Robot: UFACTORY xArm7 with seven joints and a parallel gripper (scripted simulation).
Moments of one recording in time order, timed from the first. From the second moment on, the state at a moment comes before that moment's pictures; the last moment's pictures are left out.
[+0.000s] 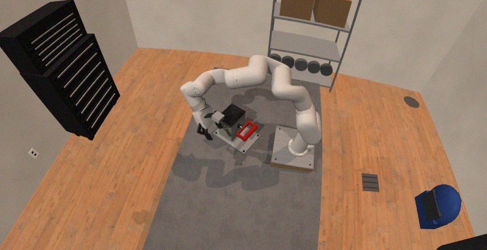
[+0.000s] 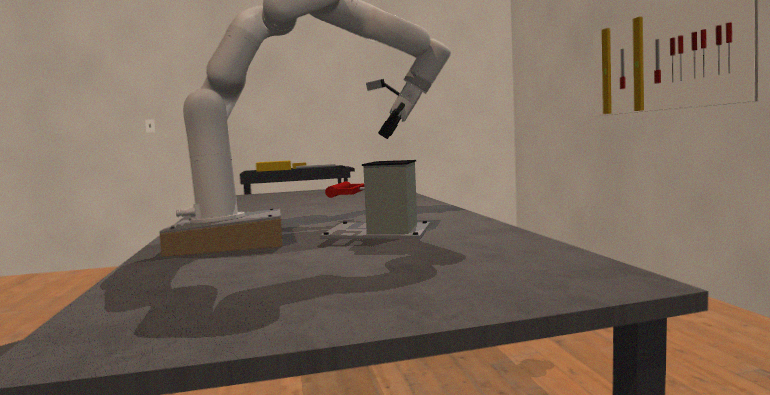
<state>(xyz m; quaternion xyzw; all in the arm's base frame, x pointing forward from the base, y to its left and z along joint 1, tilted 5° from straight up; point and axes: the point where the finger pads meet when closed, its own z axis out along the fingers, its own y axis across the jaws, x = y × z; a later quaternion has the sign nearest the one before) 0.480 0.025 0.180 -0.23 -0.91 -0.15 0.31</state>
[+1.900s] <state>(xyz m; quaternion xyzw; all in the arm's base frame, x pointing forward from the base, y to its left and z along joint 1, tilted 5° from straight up) 0.454 0.019 0.223 -0.40 -0.86 -0.18 0.26</state>
